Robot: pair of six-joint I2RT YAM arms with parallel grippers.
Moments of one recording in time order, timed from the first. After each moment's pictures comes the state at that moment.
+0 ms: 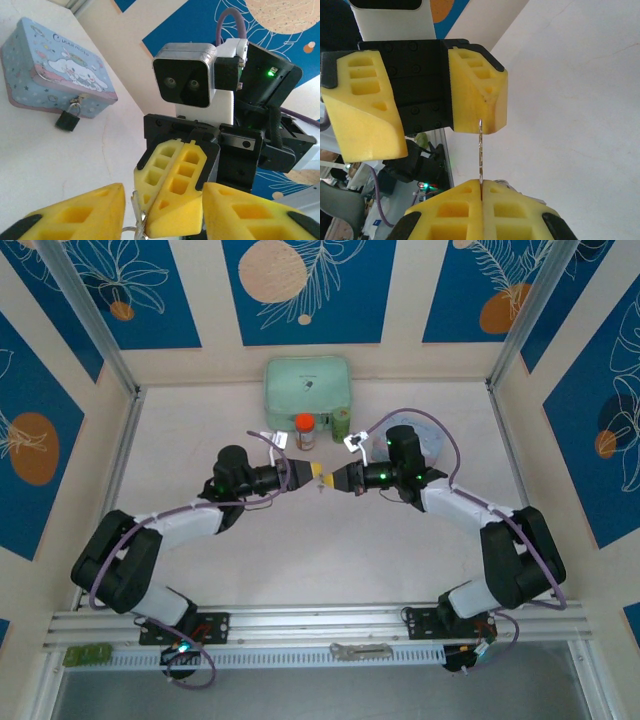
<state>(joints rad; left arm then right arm) -0.53 1.49 0.68 0.75 0.73 -0.86 0.41 1.46 0.82 0.14 -1.02 0.43</state>
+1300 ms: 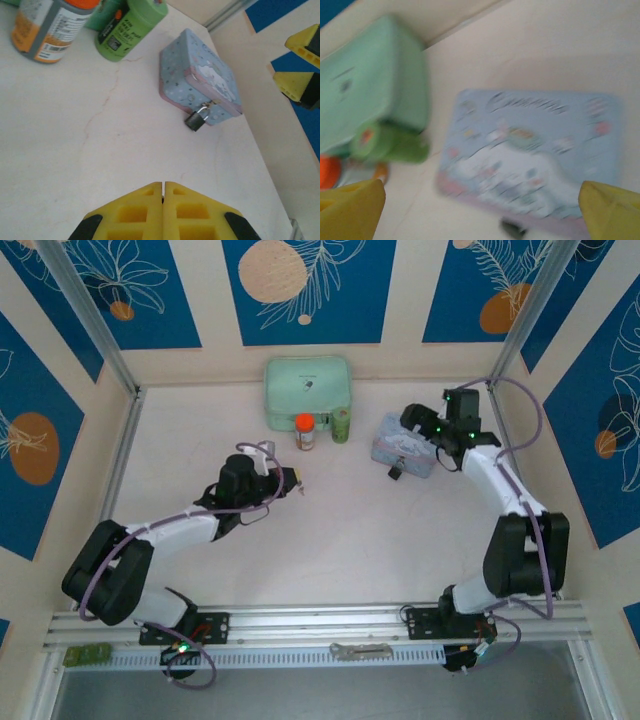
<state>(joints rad) -0.55 1.41 0.63 0.40 0.26 -0.74 0.01 1.52 1.17 -0.37 -0.09 0.49</state>
